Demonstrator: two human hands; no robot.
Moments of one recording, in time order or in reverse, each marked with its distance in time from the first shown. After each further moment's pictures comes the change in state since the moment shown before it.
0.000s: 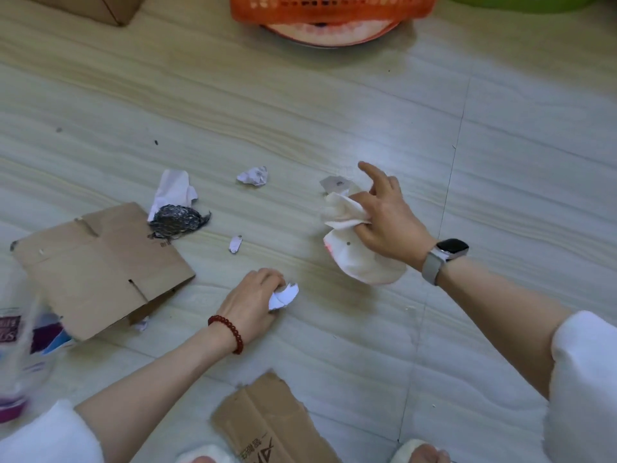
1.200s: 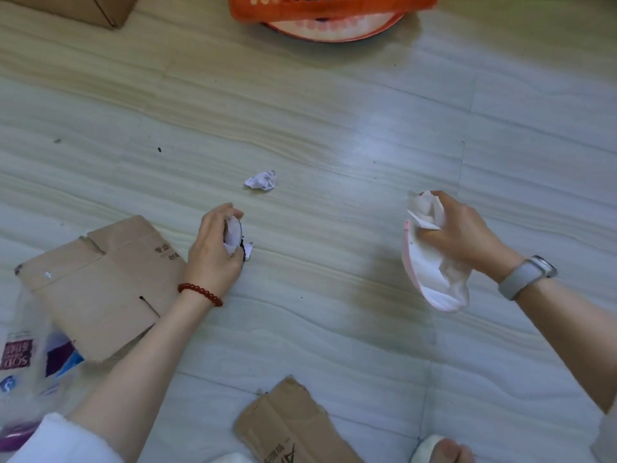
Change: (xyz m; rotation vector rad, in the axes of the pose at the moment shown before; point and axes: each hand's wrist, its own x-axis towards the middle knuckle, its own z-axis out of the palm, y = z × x) left_hand 0.032 -0.026 -0.074 -0.299 0.492 -0.124; right_hand -0.032 0.028 -0.033 0.190 -0.090 0.530
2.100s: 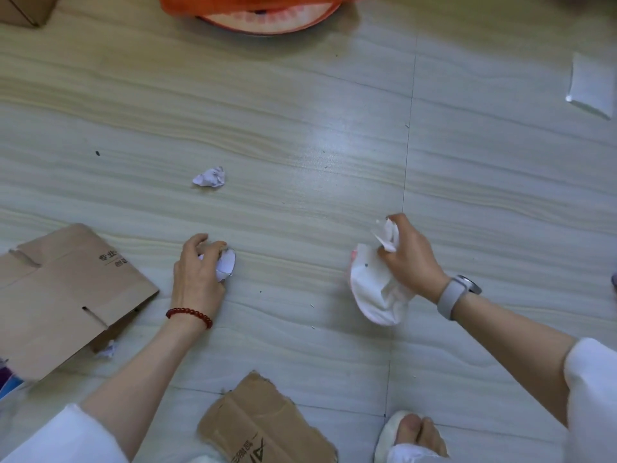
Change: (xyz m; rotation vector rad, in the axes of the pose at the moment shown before) left_hand -0.030 -0.017 0.052 0.375 -0.093 0.026; right_hand -0.045 0.034 0.038 0.147 0.104 0.074
